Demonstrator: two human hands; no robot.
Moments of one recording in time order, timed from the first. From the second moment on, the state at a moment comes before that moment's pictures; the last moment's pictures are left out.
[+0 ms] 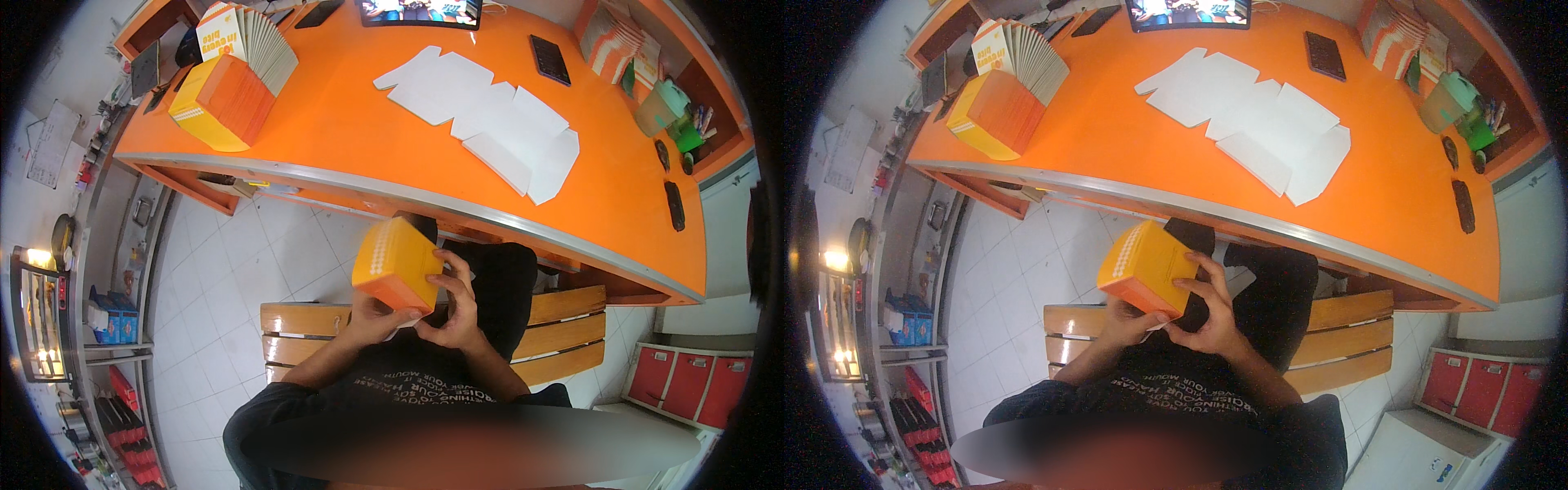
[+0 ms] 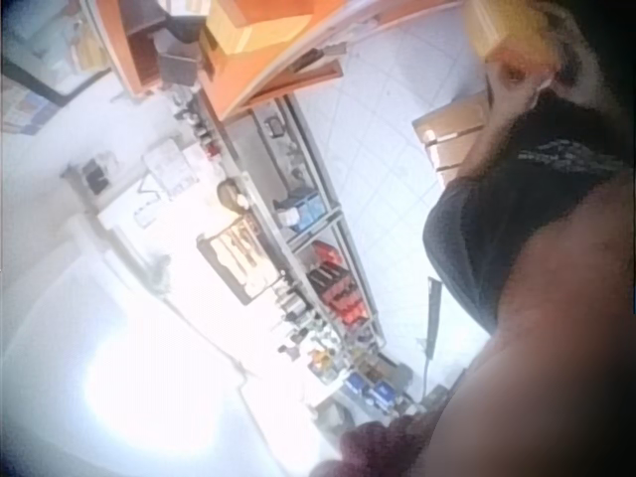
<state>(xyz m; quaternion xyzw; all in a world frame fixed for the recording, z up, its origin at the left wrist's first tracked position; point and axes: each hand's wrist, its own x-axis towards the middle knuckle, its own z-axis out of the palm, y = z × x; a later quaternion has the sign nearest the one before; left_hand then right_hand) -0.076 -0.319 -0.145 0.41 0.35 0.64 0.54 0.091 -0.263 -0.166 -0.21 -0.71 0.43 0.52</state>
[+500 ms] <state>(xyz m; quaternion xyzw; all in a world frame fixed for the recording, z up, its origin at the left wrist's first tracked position) -0.104 -0.327 -0.156 0.52 0.47 0.51 0.50 0.098 -0.263 -0.165 -0.24 -0.64 0.53 0.50</state>
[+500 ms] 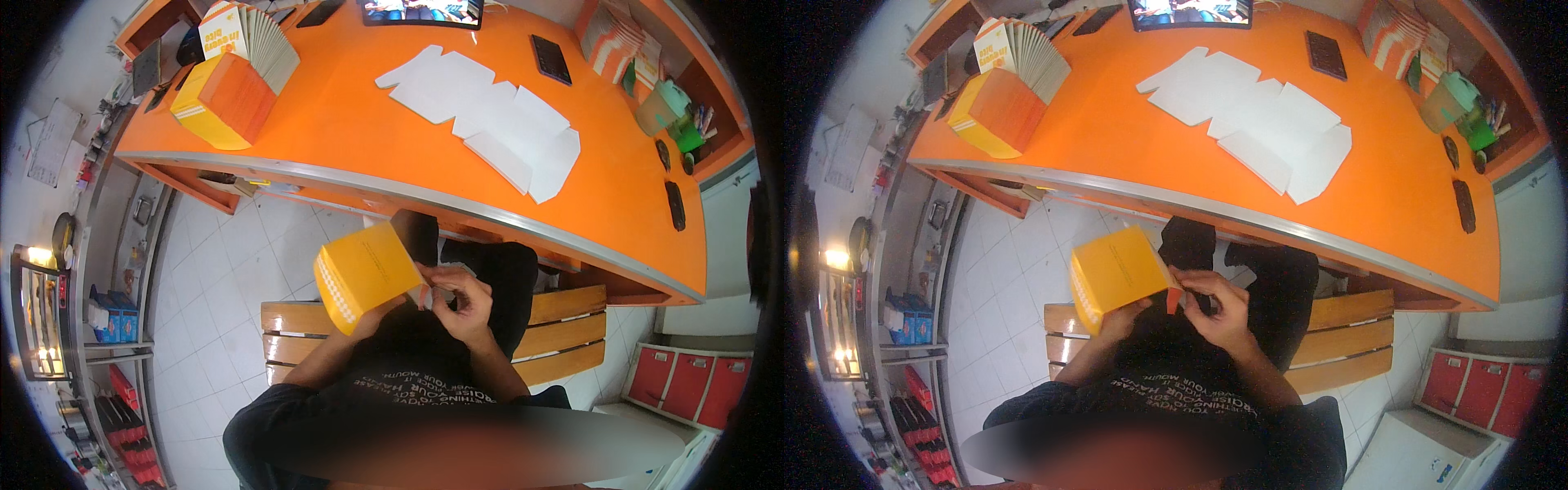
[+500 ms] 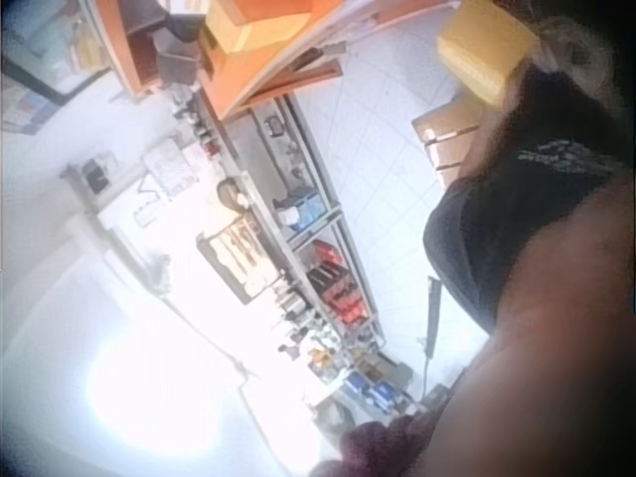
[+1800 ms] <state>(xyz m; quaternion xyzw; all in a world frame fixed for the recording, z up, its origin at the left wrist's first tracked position) -0.098 -0.310 -0.154 0.58 0.43 0.56 0.40 0.094 -0.258 -0.136 -0.19 -0.72 0.32 0.59</state>
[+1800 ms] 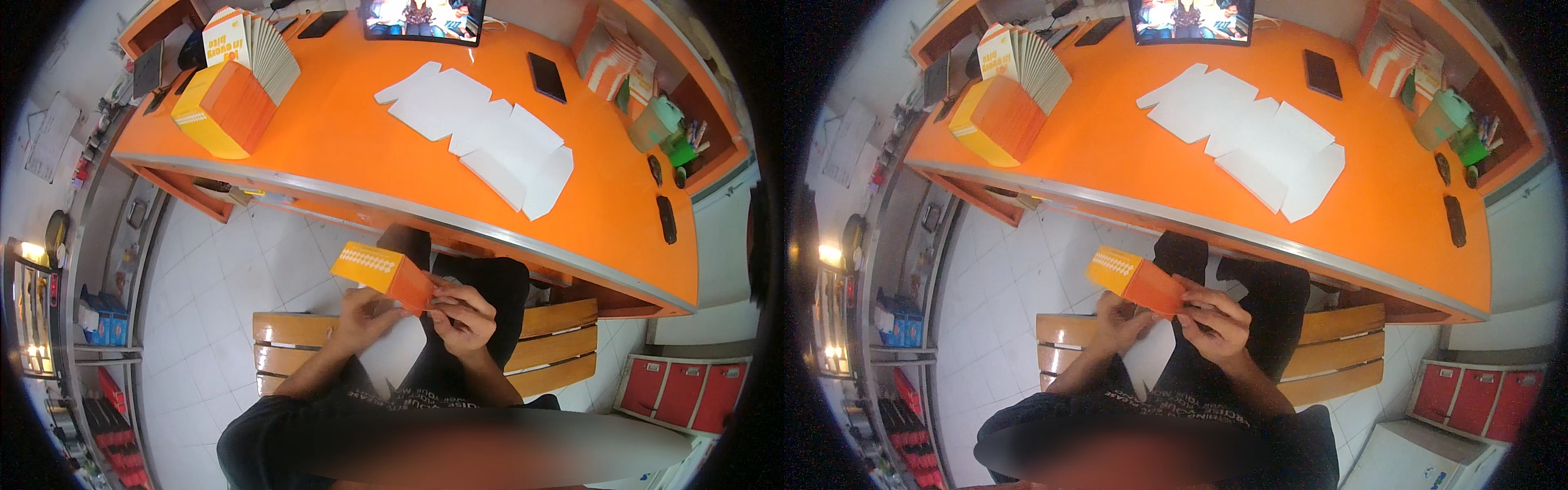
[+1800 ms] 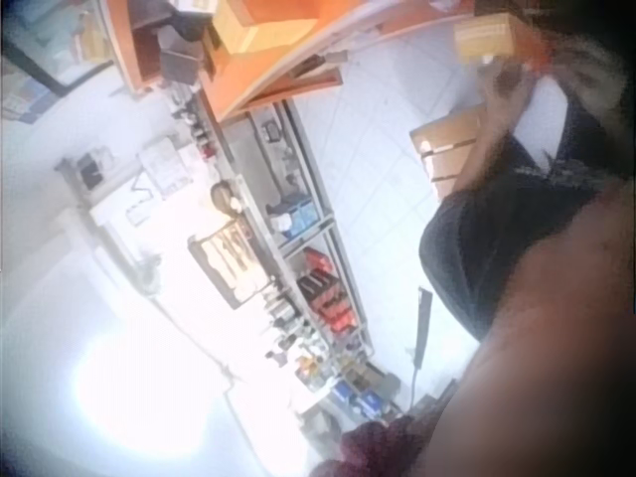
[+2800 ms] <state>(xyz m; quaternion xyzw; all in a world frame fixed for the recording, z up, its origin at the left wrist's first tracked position) -0.123 -0.325 -0.184 0.20 0.21 0.67 0.68 0.096 -0.280 -0.152 -0.29 -0.55 0.48 0.62</state>
